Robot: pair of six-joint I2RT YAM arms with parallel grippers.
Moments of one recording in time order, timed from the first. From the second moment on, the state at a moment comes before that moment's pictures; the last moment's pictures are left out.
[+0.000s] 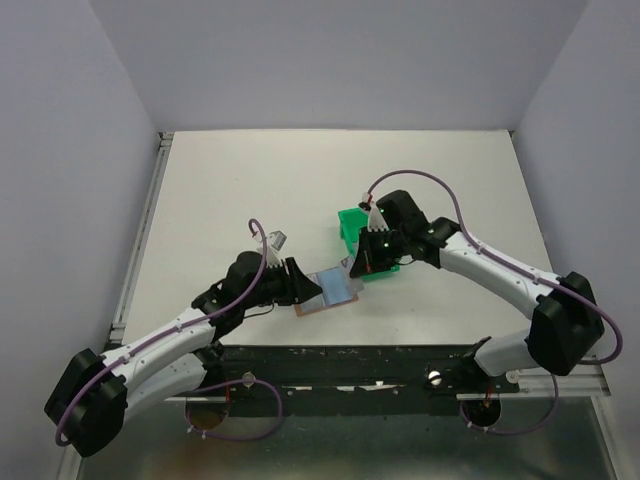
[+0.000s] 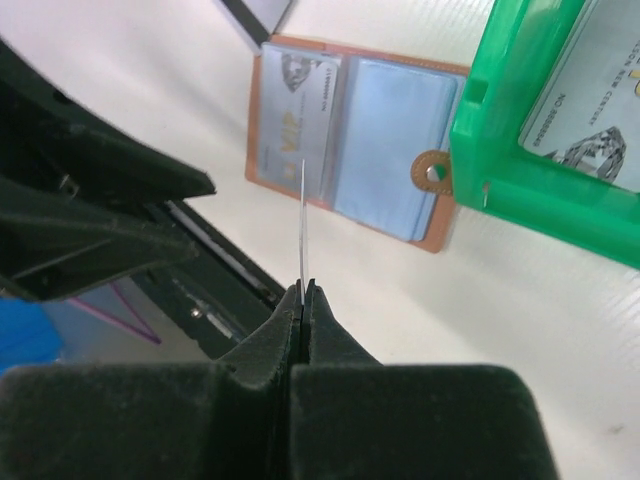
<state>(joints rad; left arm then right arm) -0.69 0.90 0.36 0.12 0.27 -0.84 0.66 1.38 1.01 -0.52 -0.41 0.48</state>
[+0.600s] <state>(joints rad) -0.69 0.92 0.34 0.10 0.26 -0.83 0.70 1.67 1.24 -0.75 0.21 0.38</state>
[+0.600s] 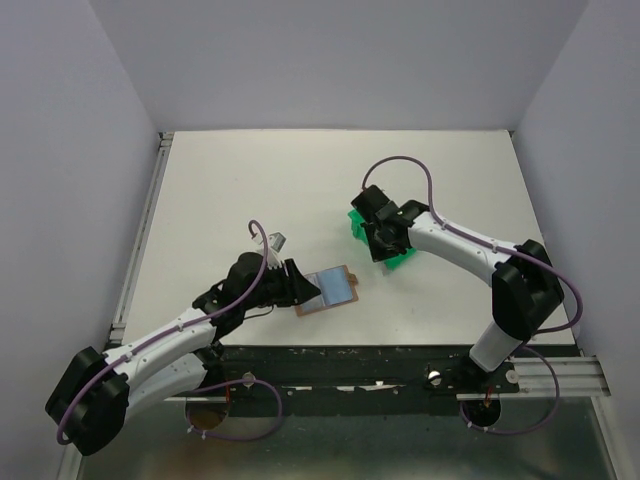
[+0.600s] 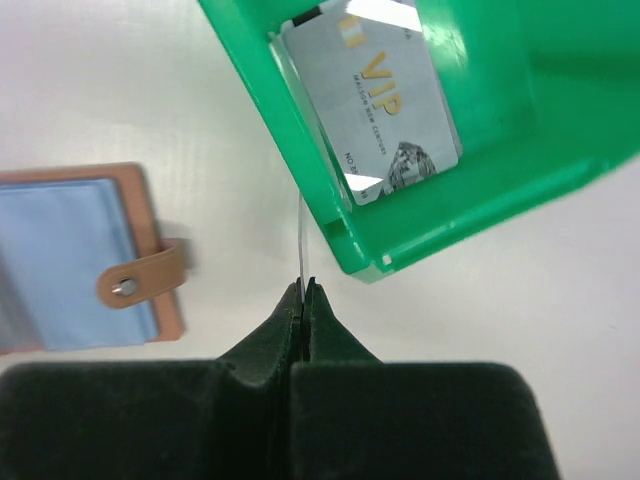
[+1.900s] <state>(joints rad) -0.69 1.08 0.32 0.14 0.21 -0.83 0.74 1.65 1.14 -0.60 -0.19 0.42</state>
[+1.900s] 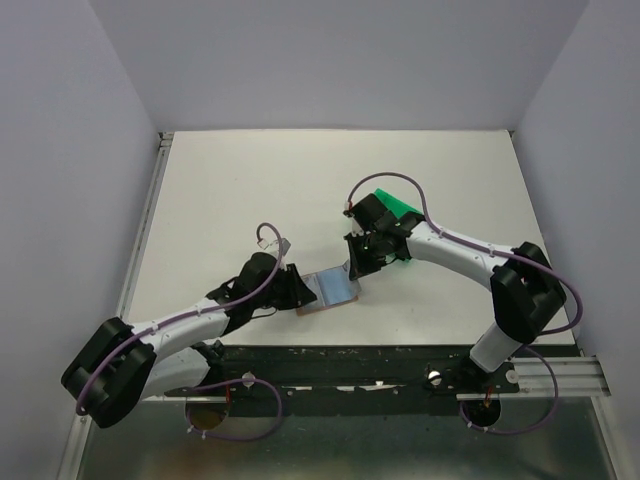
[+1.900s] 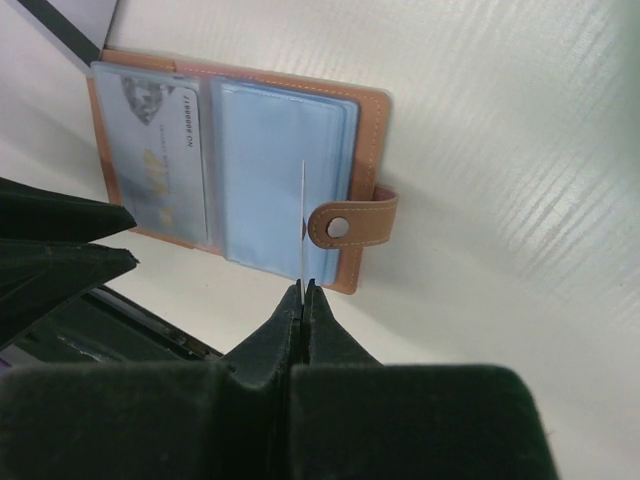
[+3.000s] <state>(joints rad) -0.69 1.41 0.42 0.31 0.21 -0.82 0.74 1.67 1.08 -0.58 -0.19 0.45</state>
